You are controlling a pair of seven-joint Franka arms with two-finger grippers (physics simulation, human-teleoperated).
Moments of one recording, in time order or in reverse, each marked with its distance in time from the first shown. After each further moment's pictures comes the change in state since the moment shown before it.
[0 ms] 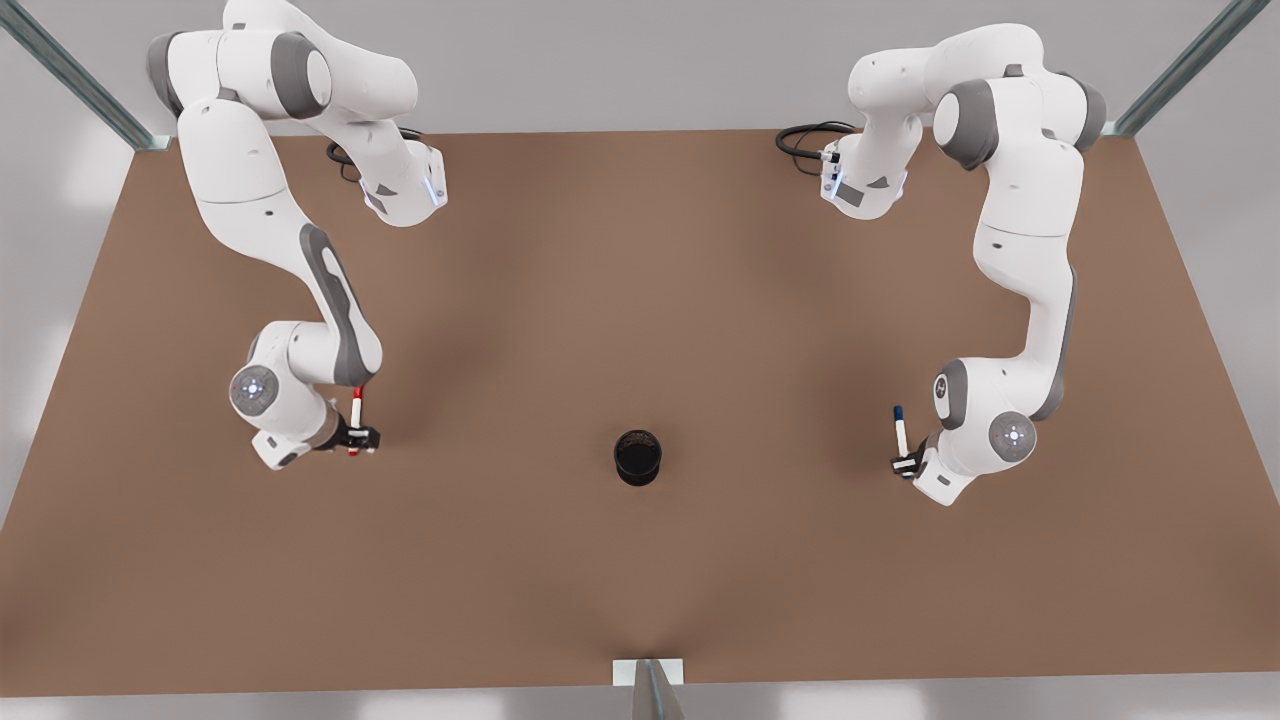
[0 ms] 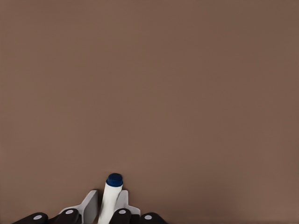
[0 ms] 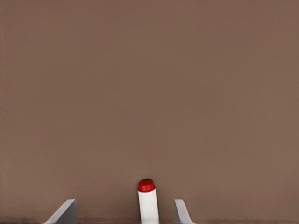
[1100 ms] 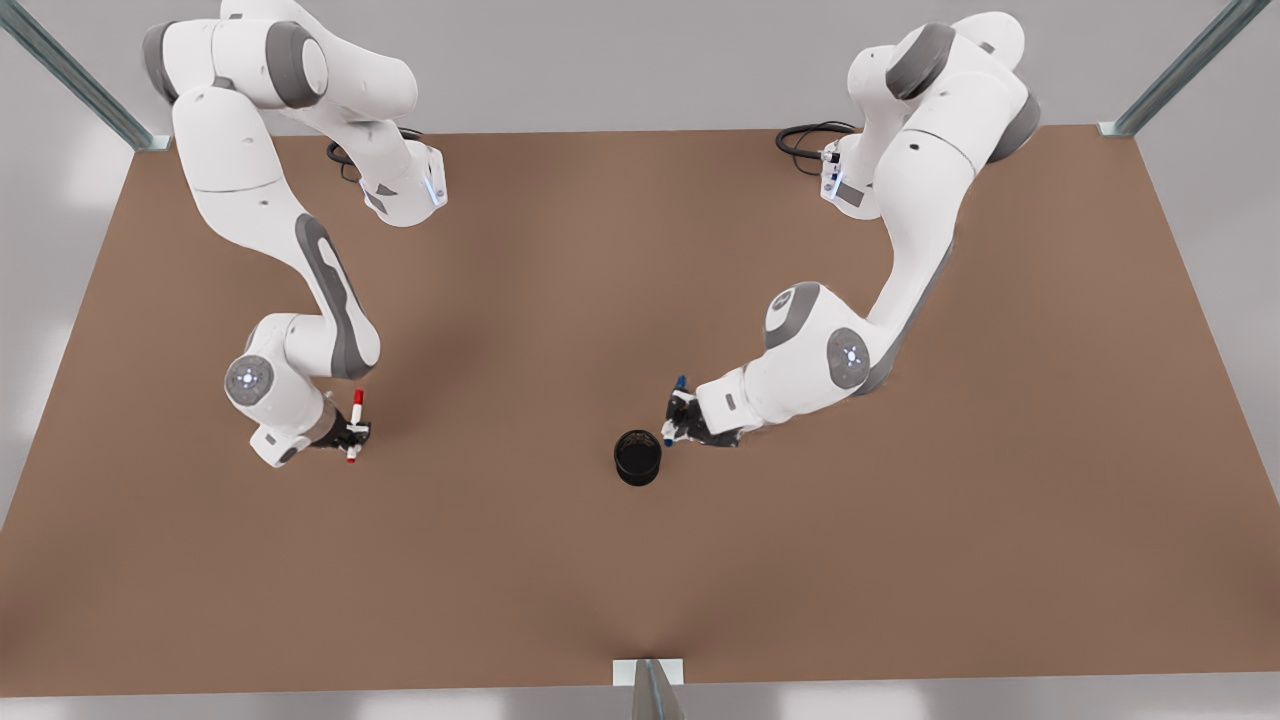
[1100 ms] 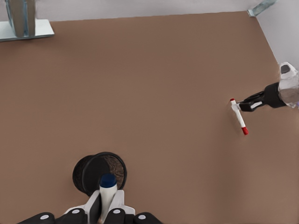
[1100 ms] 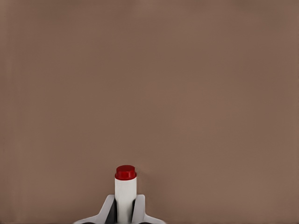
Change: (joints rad) left arm -0.203 -0.025 -0.476 0.340 -0.264 0.025 0.229; right arm -0.022 -0.058 0.033 -0.025 0.008 0.025 -0.113
